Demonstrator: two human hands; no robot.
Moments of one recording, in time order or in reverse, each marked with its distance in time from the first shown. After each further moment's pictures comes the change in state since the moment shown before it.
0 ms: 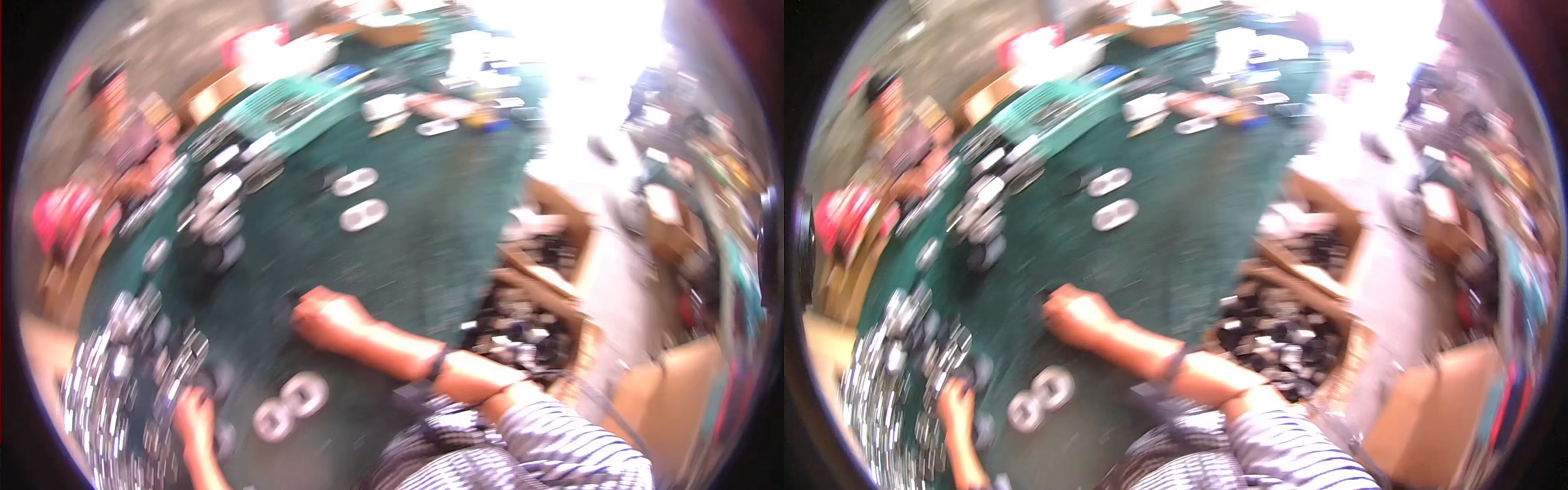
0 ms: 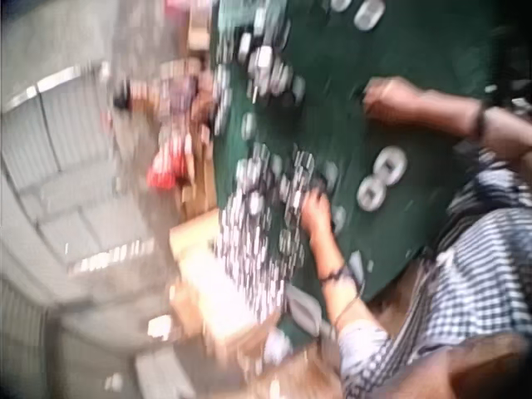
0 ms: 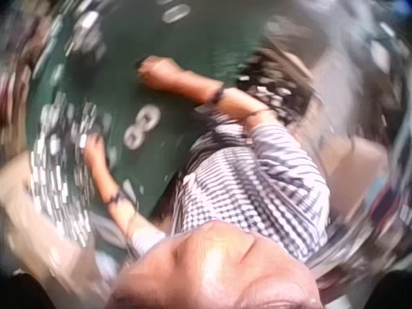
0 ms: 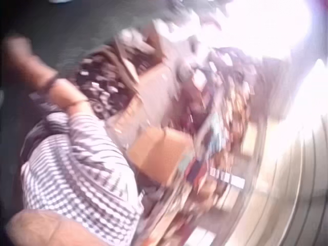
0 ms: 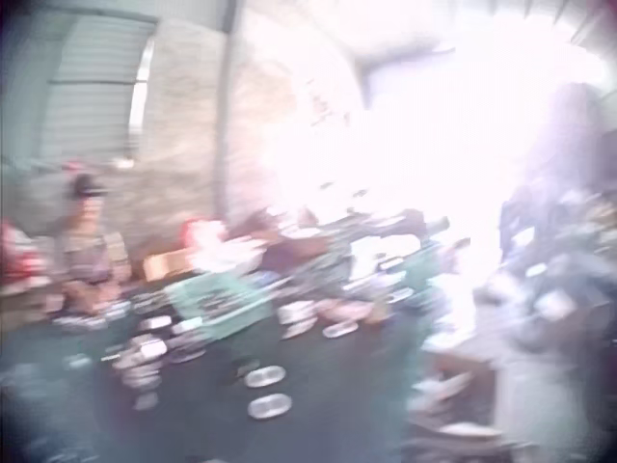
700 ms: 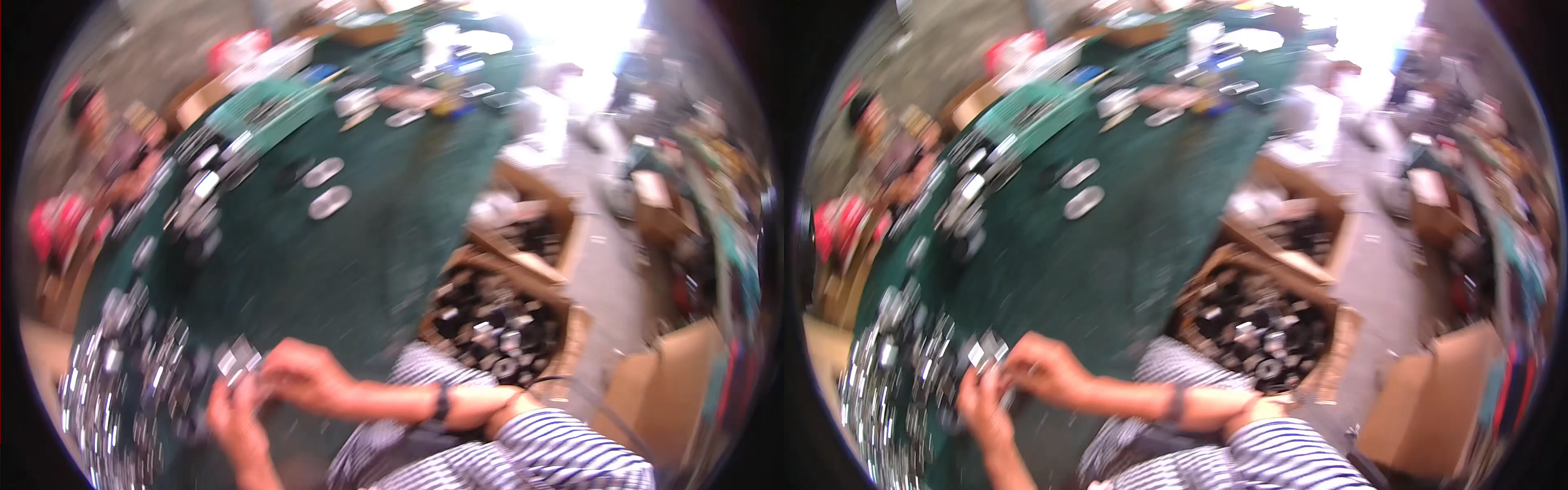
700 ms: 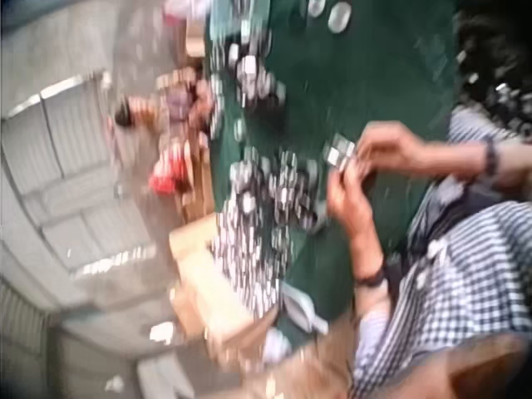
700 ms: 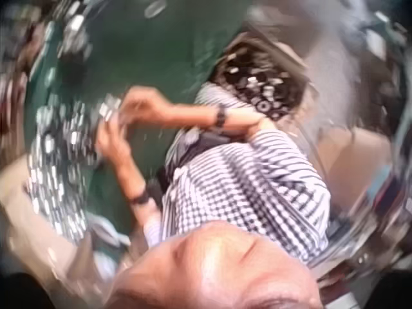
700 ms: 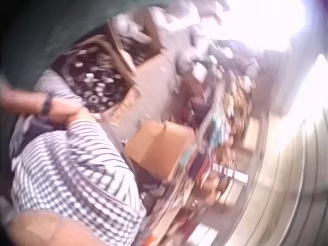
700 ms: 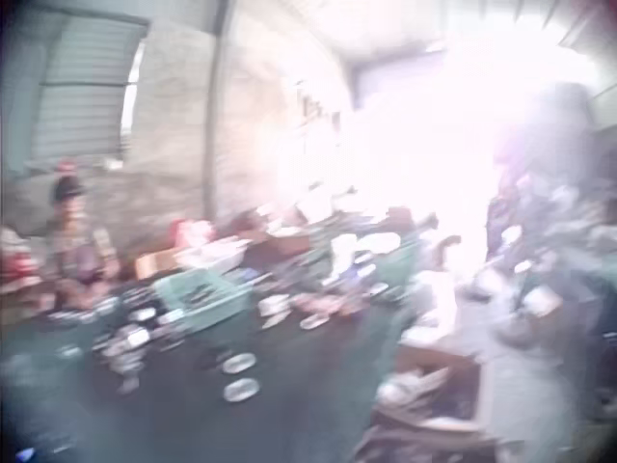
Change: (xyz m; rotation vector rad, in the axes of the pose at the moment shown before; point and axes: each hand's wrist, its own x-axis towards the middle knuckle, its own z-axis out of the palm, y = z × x) left_hand -0.062 0.225 -0.056 -1.383 0.071 -0.219; right_hand -0.068 -0.112 -0.057 1.057 0.241 0.294
